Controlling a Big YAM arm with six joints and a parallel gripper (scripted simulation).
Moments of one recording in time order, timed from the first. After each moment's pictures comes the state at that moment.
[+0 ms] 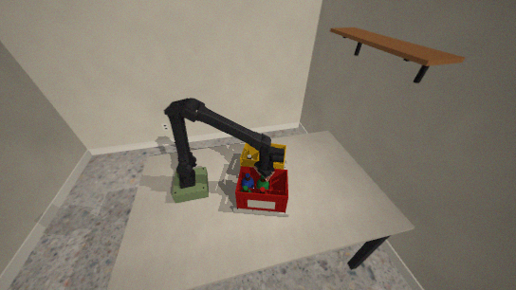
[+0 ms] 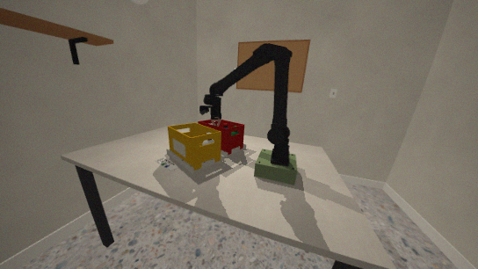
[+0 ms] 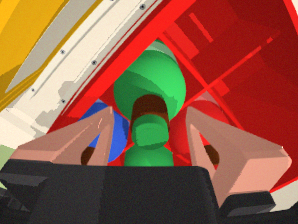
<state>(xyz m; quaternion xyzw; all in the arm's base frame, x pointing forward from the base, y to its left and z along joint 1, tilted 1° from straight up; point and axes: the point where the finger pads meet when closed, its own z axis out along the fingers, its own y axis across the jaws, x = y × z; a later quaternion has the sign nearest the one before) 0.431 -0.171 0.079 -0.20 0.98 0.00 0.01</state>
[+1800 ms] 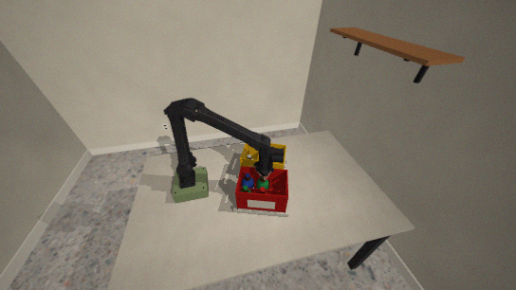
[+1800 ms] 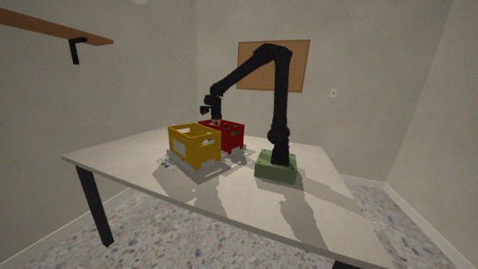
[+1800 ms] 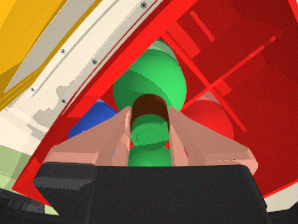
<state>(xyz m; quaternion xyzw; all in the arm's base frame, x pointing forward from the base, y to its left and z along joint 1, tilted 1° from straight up) 0.429 -0.170 0.077 -0.20 0.98 0.00 0.01</state>
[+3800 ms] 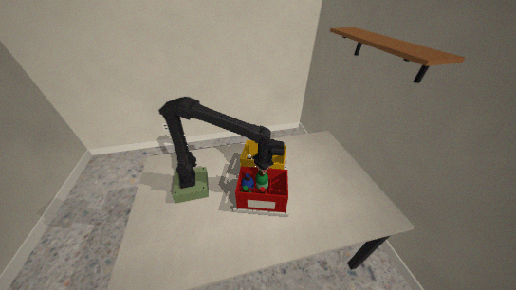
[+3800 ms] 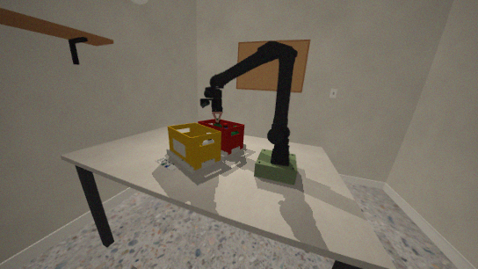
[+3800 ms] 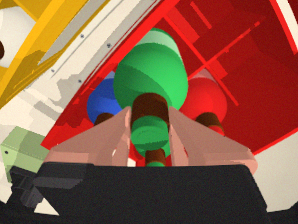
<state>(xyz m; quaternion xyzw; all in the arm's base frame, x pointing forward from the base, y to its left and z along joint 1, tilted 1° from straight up) 0.421 -0.166 0.127 -0.20 0.98 0.01 0.00</state>
